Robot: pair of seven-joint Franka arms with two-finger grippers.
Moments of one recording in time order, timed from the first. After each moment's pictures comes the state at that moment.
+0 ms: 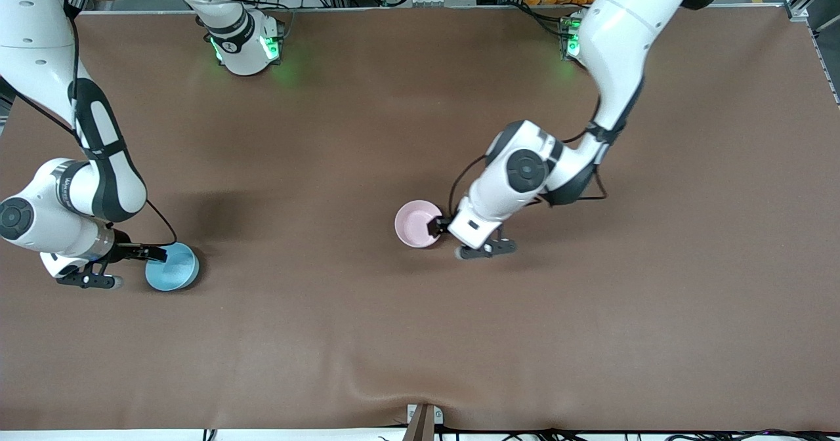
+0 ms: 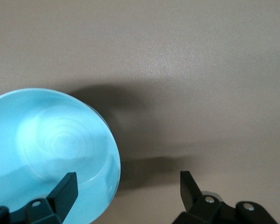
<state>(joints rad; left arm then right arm) -0.32 0.65 -0.31 -1.59 -0.06 2.41 -0.72 -0.22 0.61 -0.03 -1.80 -0.01 2.39 -0.13</state>
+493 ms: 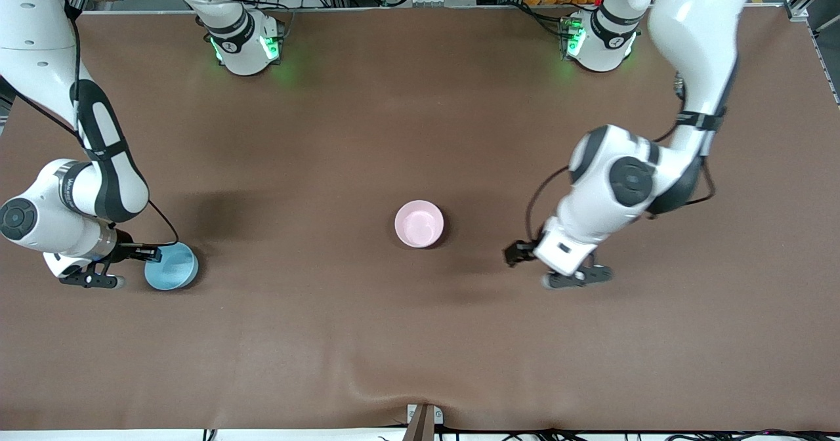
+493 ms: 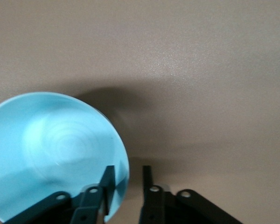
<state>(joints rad) -0.10 0.54 -0.31 -1.58 0.04 2.28 -0.50 -0.22 0.62 -0.02 -1.80 -0.01 2.39 -0.13</state>
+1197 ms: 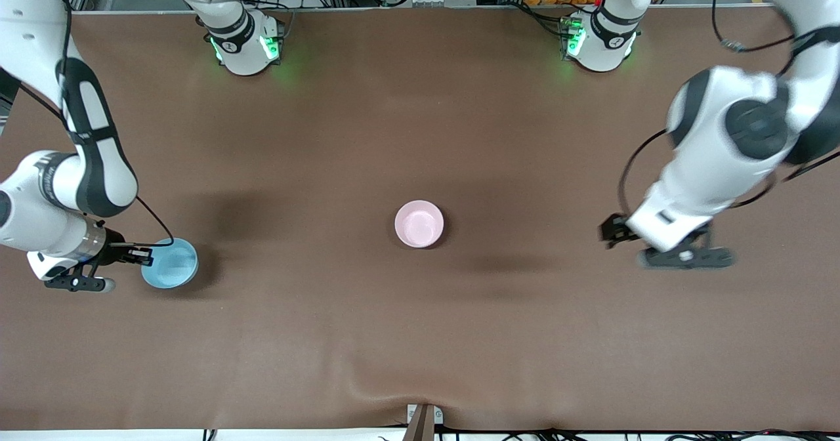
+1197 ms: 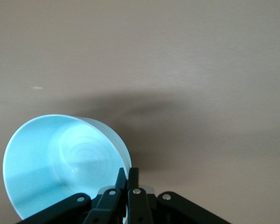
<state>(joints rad) 0.05 0.28 -0.31 -1.57 0.20 1.93 -0.23 -0.21 0.49 0.04 -1.76 0.10 2.25 -0.13</state>
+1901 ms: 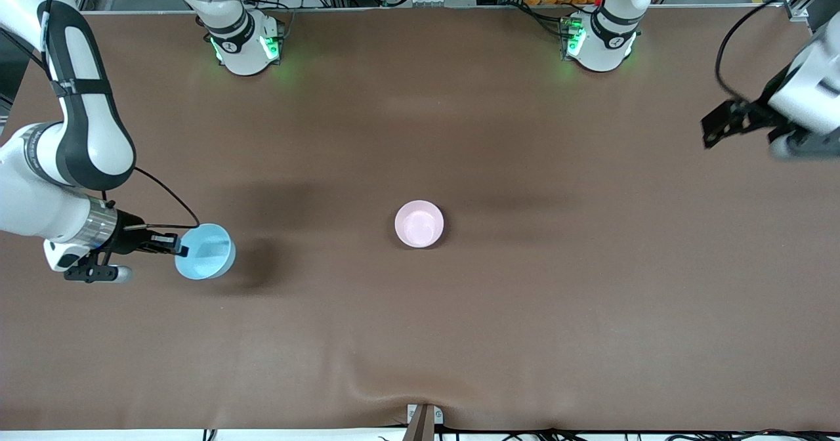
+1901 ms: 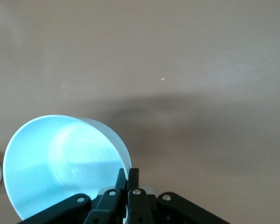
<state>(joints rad) 0.01 0.00 -0.13 -1.49 0.08 1.48 -0.11 -0.21 0.38 0.19 -1.77 0.28 2.13 -0.13</state>
